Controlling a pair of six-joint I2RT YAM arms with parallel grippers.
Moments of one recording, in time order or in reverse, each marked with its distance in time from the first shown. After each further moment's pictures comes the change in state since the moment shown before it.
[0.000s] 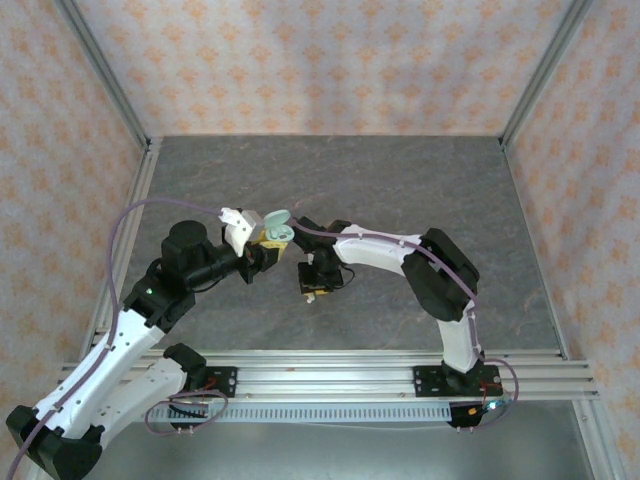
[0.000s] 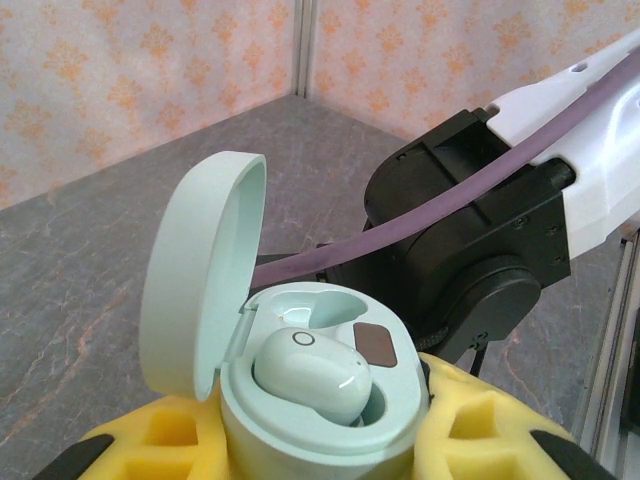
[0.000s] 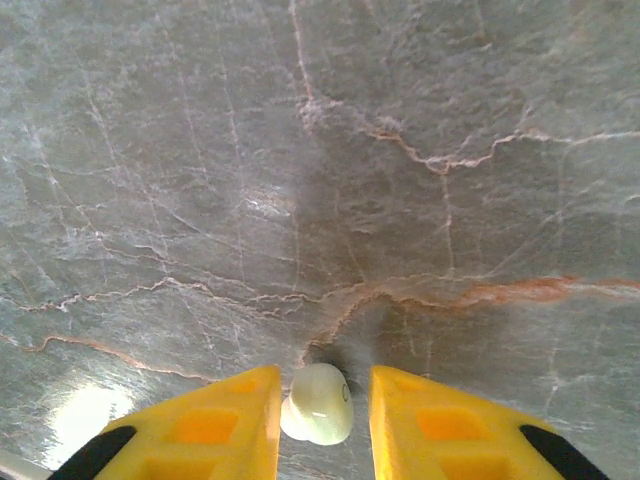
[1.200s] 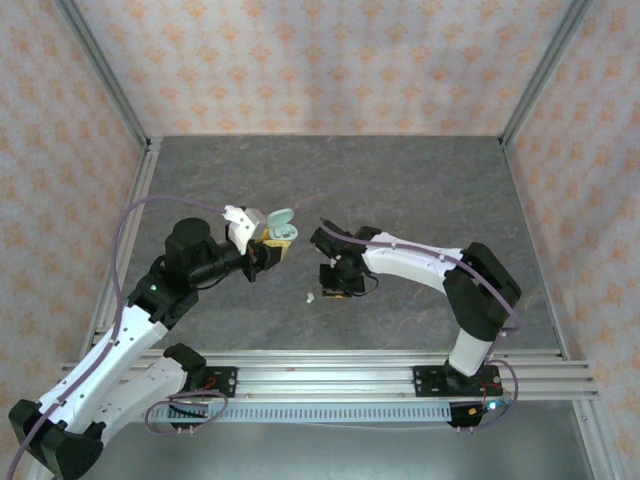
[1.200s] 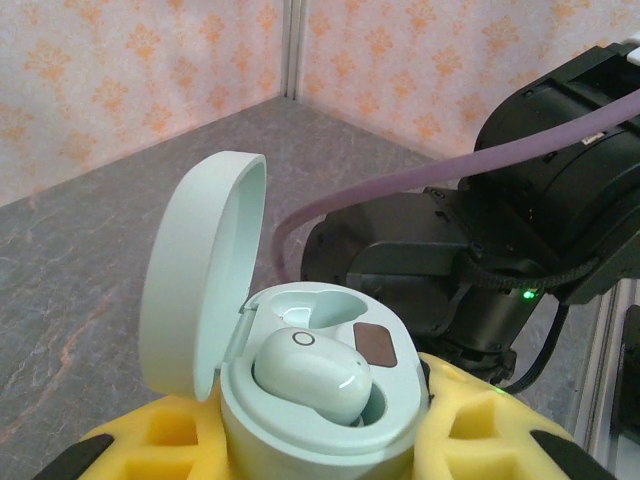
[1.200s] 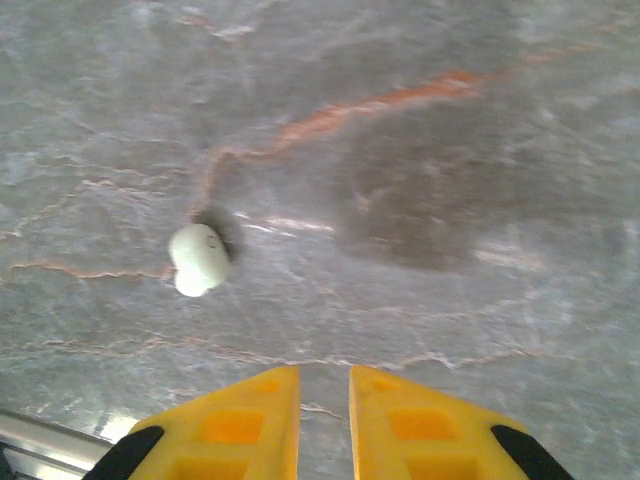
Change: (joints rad) left arm 0.000 0.032 -0.002 0.038 0.026 -0.009; right arm -0.013 -0.236 -0.196 0.007 0.056 0.092
